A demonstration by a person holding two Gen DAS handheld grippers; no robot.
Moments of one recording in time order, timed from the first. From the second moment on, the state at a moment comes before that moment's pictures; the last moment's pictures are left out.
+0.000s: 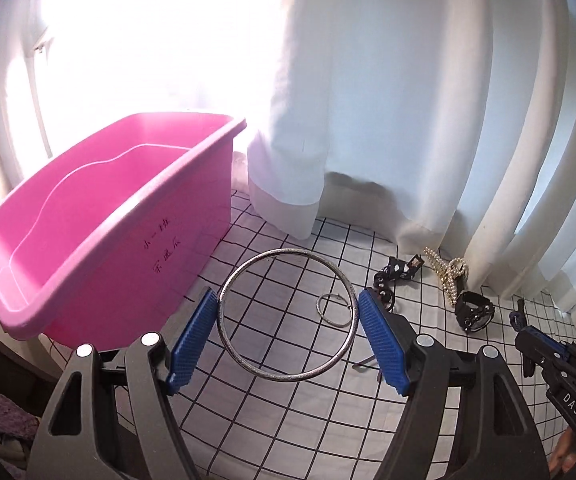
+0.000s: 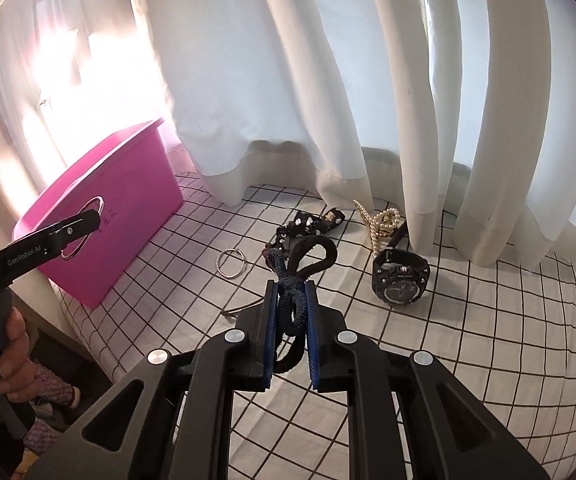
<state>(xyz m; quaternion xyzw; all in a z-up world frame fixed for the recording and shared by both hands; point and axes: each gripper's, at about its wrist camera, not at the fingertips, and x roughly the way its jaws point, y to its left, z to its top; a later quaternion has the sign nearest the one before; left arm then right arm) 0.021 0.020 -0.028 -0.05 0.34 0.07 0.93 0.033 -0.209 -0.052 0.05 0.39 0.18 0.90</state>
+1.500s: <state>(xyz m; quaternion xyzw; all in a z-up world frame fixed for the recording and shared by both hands) 0.082 0.315 -0.010 -0.11 0.44 0.18 0.87 0.184 0.176 0.007 -0.04 0.47 0.39 0.80</state>
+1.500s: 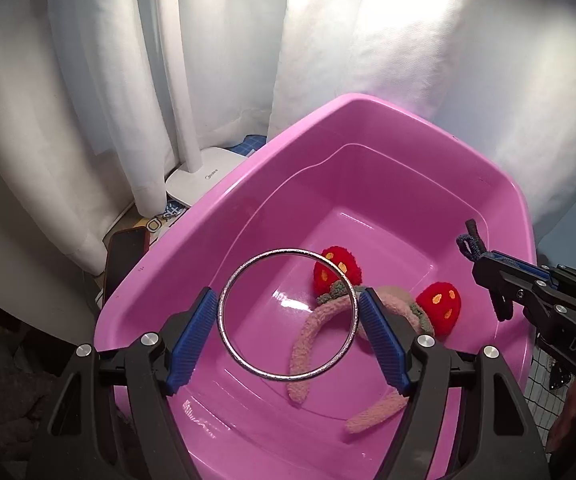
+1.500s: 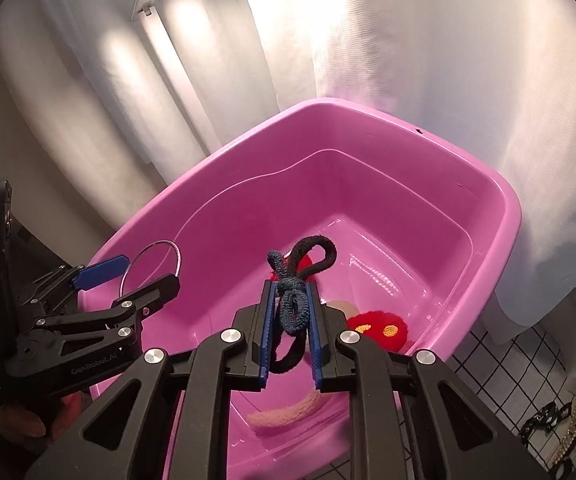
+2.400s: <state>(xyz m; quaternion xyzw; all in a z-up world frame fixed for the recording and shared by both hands) 0.076 0.306 -0.005 -0.11 0.44 0.18 0.87 0.179 0.154 0.016 -0.03 0.45 0.36 0.82</state>
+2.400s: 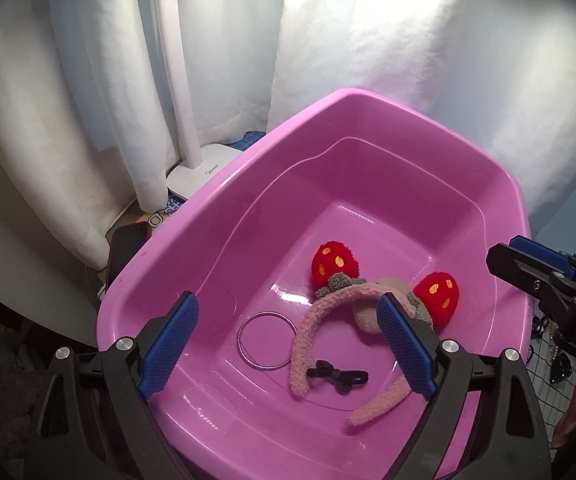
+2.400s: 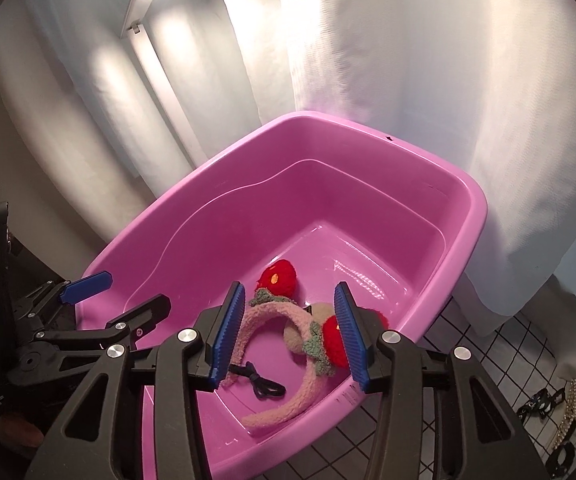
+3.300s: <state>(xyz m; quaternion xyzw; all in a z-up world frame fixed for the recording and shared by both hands) 0.015 0.244 0.030 -0.09 0.40 0.20 0.89 0.123 0.081 0.039 0.00 0.42 0.36 0.83</state>
